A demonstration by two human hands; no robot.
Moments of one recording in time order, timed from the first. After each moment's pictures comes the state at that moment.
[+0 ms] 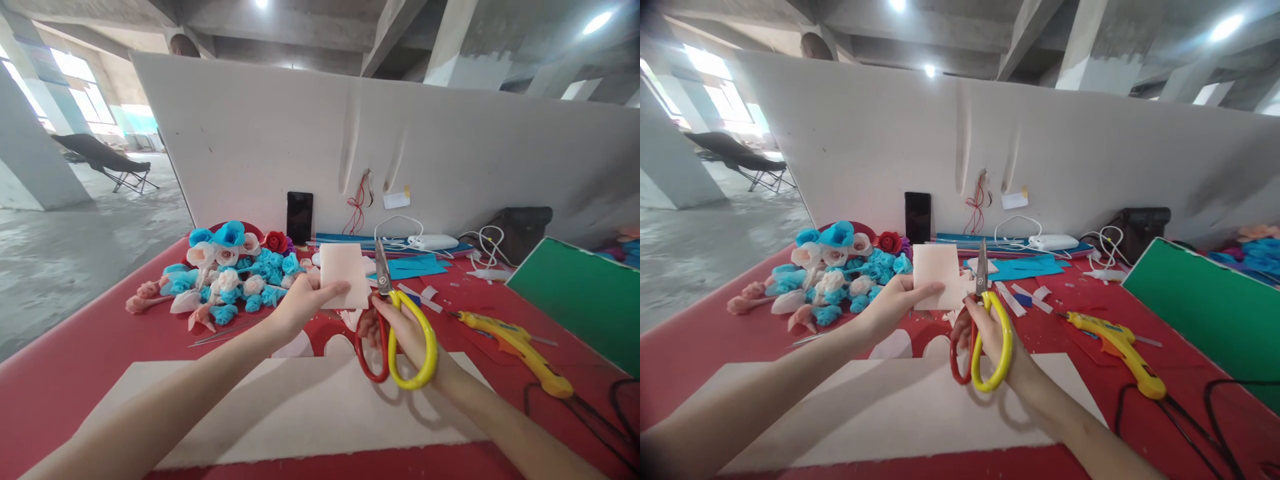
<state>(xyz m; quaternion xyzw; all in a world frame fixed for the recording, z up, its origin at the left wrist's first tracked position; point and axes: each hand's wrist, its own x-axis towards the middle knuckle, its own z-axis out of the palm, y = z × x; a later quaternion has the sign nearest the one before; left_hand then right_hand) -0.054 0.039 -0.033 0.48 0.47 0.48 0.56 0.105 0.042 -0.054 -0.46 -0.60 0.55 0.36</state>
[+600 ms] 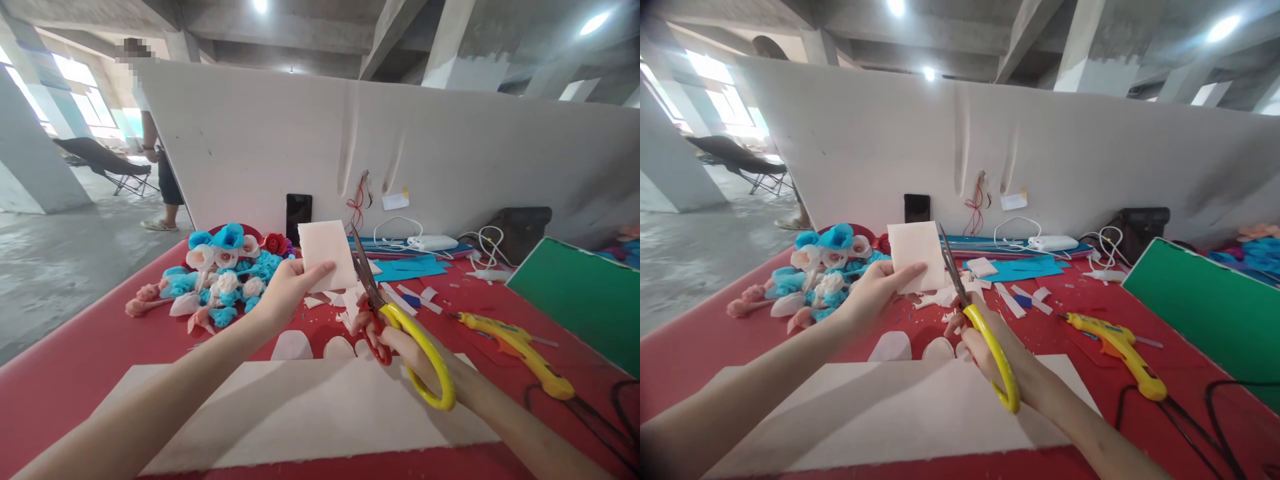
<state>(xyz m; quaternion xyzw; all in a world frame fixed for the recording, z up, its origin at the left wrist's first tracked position) -0.067 0.040 -0.019 0.47 0.45 0.54 0.53 0.120 0.038 -0.045 -0.37 -0.68 0.56 0.29</state>
